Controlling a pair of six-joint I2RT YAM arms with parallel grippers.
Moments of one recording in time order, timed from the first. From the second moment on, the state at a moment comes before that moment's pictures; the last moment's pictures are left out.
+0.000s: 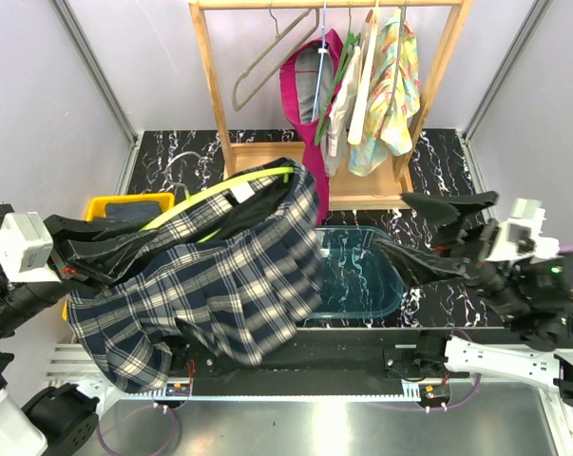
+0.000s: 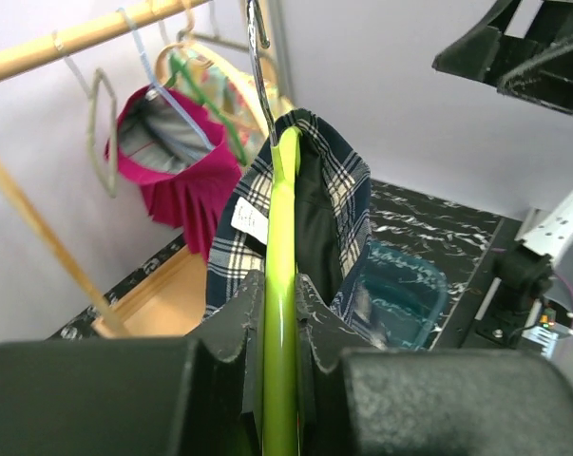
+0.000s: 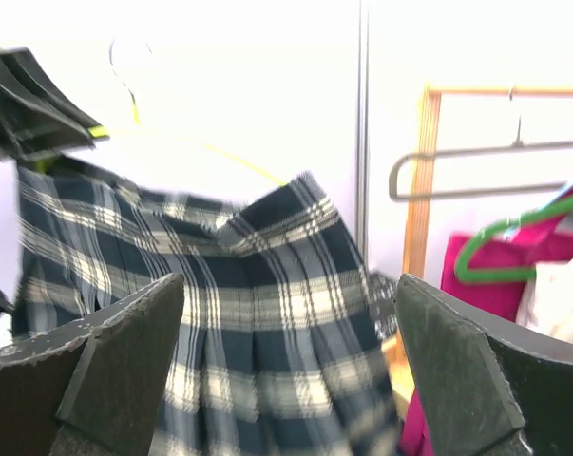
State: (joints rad) left arm -0.47 0.82 2.02 -1.07 0.45 0.08; right arm 1.21 0.58 1.14 -0.09 0.20 -0.03
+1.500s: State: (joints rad) left arm -0.44 0.90 2.14 -0.98 0.73 0.03; right arm 1.21 0.70 1.09 -0.22 0.09 -0.08
